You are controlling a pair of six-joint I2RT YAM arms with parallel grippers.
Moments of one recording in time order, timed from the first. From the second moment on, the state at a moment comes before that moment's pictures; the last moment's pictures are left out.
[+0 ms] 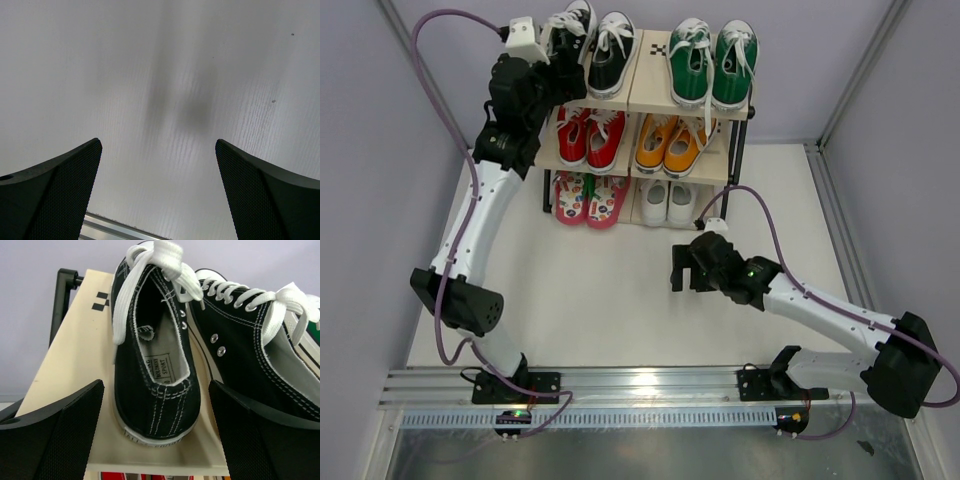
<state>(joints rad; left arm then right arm) -0.30 1.71 2.01 -0.26 -0.16 -0.22 0.80 1.17 0.82 -0.51 0.26 0.63</state>
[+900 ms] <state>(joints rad) -0.31 1.82 2.14 -0.28 -0.20 -0.23 0.80 1.18 0.82 -0.53 0.27 0.63</state>
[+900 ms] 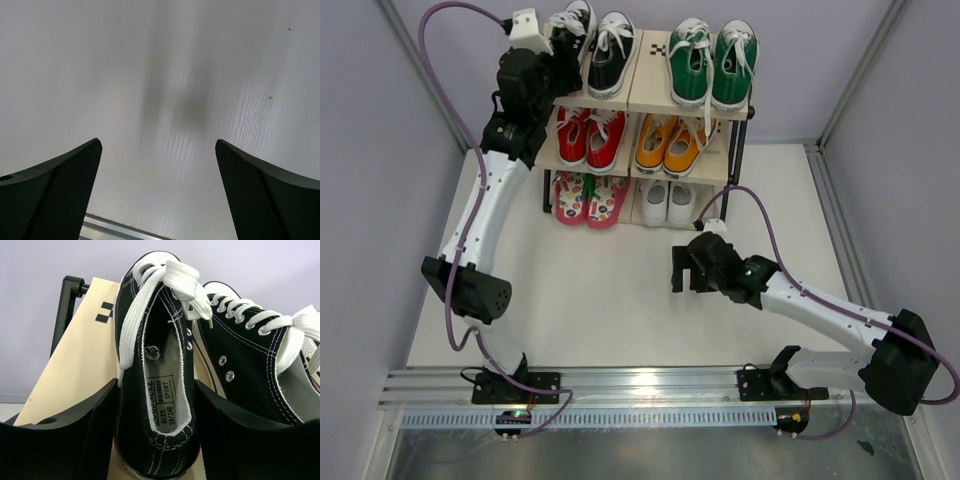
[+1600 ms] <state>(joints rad) -0.31 1.74 2.05 -0.26 -0.23 -0.16 0.80 1.26 0.88 -0.53 0.25 0.62</state>
